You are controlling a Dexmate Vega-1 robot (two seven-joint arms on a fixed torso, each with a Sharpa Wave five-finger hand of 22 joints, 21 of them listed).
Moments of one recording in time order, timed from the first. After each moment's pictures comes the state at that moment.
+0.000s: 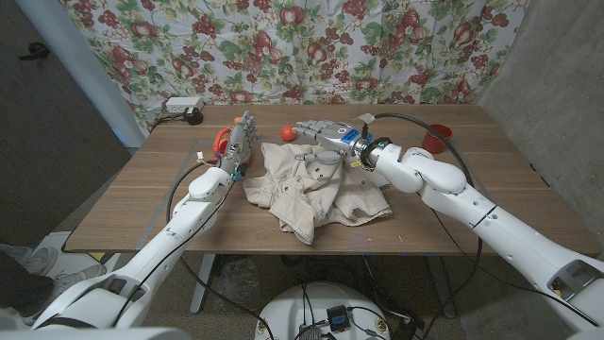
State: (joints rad) left arm 0.80 0.43 0.32 -1.24 -0.57 -0.25 -0.09; left_hand -0.01 0.06 0.45 0.20 0.25 -0.17 -0.02 0.19 0.17 -0.17 0.00 0.20 0.18 -0.17 0.03 0.19 0.18 -0.17 0.06 0.35 0.20; right arm -0.75 -0.66 -0.60 -1.84 -0.97 0.23 0.12; right_hand 0.25 0.09 0.12 0.10 0.31 0.02 -0.08 0.19 0.18 -0.02 -0.04 0.18 0.18 0.00 0.00 0.18 0.18 0.18 0.21 0.18 0.17
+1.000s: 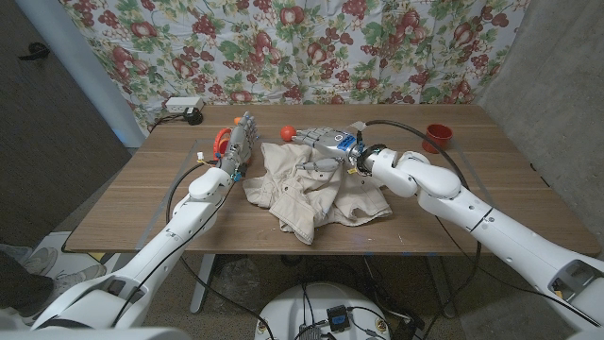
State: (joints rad) left arm 0.81 0.44 0.32 -1.25 -0.56 -0.25 -0.08; left_hand -0.01 0.06 0.45 0.20 0.25 -0.17 -0.02 0.19 0.17 -0.17 0.00 0.20 0.18 -0.17 0.04 0.19 0.18 -0.17 0.06 0.35 0.20; right arm -0.74 -0.67 -0.66 -1.85 -1.03 0.18 0.15; right_hand 0.26 0.08 0.11 0.10 0.30 -0.01 -0.09 0.18 0.18 -0.04 -0.04 0.18 0.18 0.00 0.01 0.18 0.18 0.16 0.21 0.18 0.17
